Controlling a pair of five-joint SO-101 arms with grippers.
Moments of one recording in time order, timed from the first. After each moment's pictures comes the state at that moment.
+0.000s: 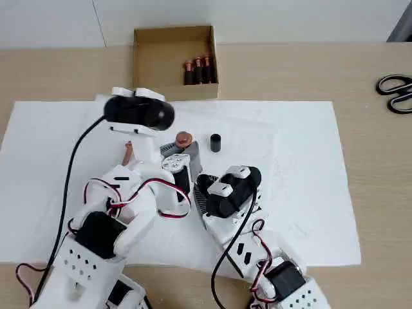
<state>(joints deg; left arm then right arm) 26.5 -55.3 42.2 56.3 28.4 -37.5 -101.7 95.9 31.4 -3.0</state>
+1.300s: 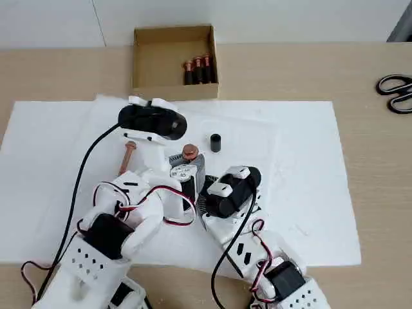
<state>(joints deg) 28.5 -55.3 46.3 57.2 27.6 -37.5 -101.7 95.9 31.4 -3.0</state>
